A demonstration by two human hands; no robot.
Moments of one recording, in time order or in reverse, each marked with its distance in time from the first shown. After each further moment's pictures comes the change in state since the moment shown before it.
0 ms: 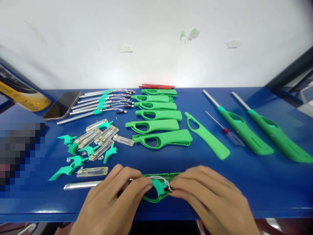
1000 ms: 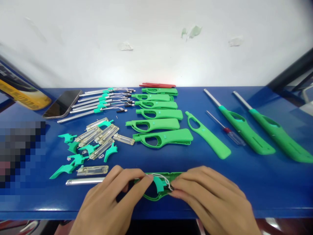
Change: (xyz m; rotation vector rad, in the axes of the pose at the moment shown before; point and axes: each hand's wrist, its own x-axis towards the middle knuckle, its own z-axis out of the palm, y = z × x) left_hand -0.023 -0.014 0.005 0.186 -0.122 0.039; right_hand 0.001 -0.001 0.000 -0.059 0.035 -0.037
